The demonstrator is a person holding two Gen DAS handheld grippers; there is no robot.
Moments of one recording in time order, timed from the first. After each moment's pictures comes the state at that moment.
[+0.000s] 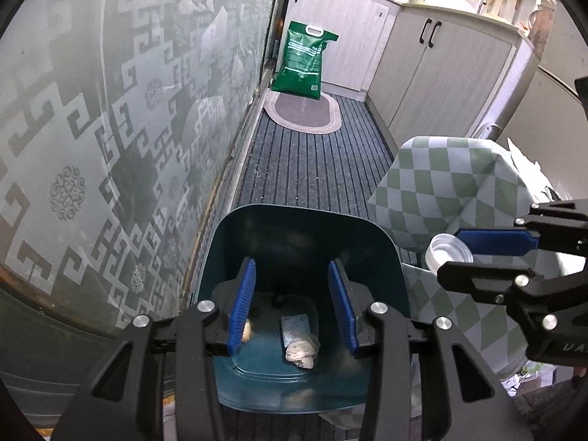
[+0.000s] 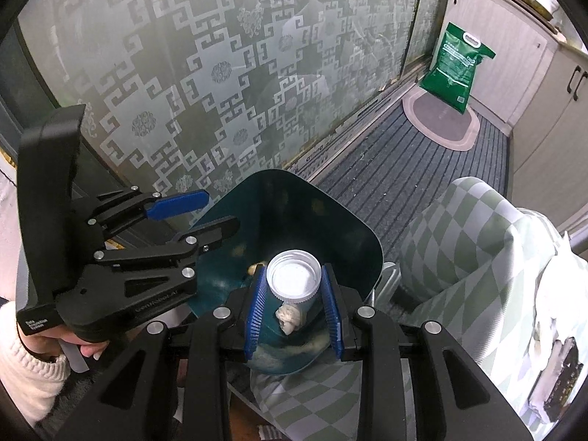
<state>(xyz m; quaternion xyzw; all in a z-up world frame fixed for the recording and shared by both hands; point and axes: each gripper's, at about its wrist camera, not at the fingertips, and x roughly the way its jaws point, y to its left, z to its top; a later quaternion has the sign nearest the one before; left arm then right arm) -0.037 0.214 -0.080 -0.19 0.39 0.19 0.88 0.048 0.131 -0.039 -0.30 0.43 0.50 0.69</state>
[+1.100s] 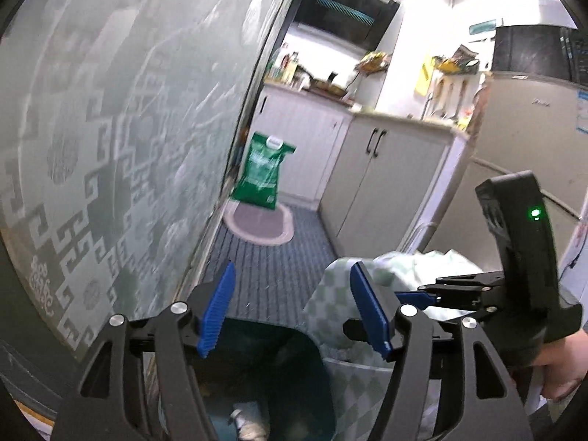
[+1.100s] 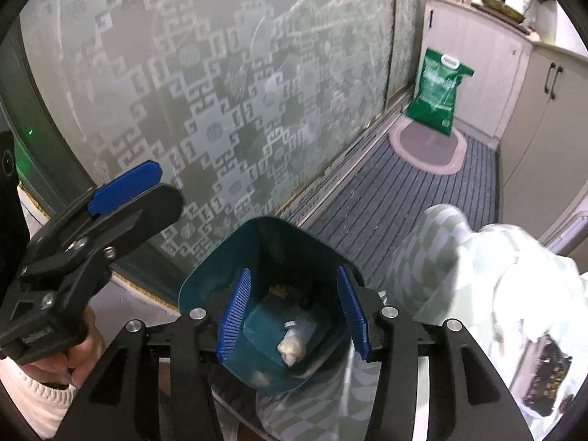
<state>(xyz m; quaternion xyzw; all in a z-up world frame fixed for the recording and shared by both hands) -0.072 0.179 0.010 -0.18 0.16 0.15 0.96 0.062 0.102 0.003 -0.23 0.38 0.51 0.73</state>
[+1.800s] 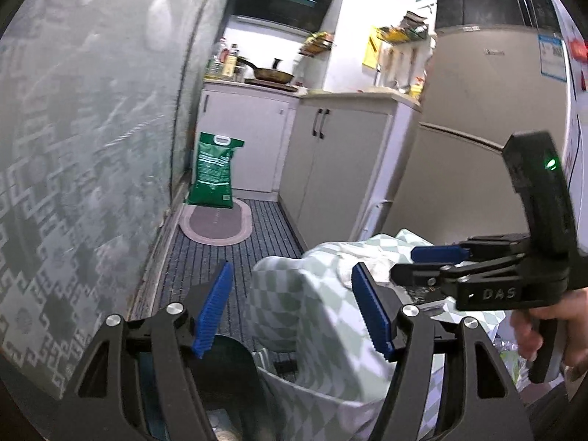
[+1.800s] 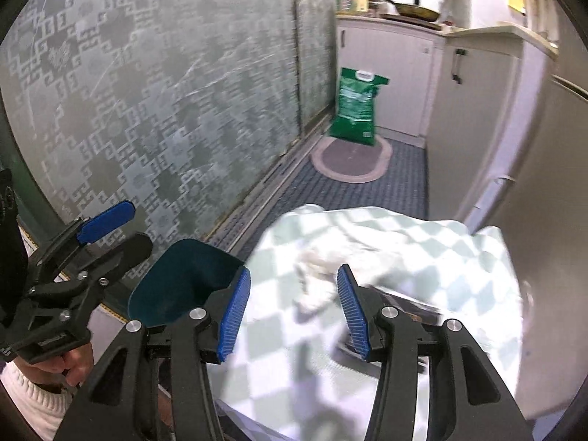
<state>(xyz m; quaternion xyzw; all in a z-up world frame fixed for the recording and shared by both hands) 0.005 0.099 0.025 -0.12 0.19 0.09 0.97 0.126 -0.027 0.050 -0.16 0.35 0.43 0.82</state>
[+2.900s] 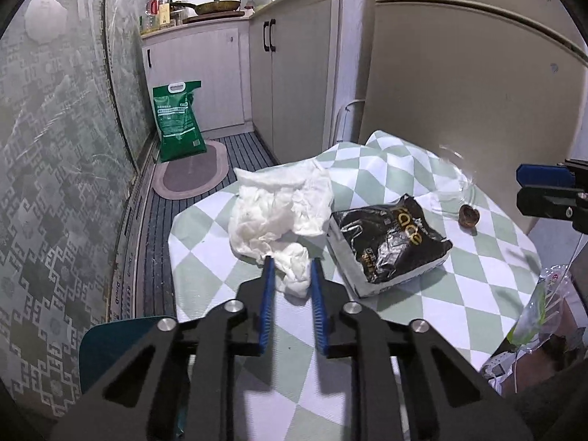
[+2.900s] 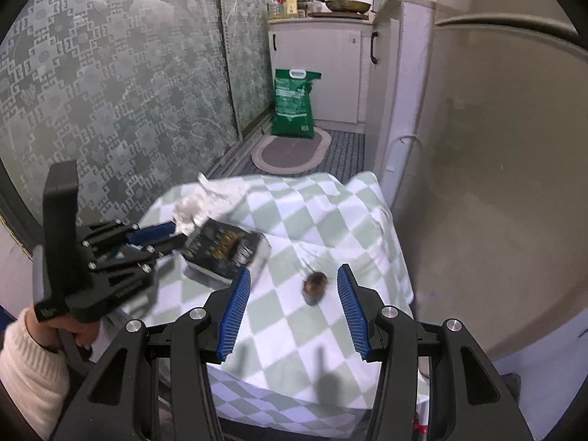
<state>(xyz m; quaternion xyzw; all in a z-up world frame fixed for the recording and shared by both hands) 0.113 0.010 -0.024 -0.02 0.36 0.06 0.93 0.165 -0.171 0.046 -0.13 0.36 0.35 0.85</state>
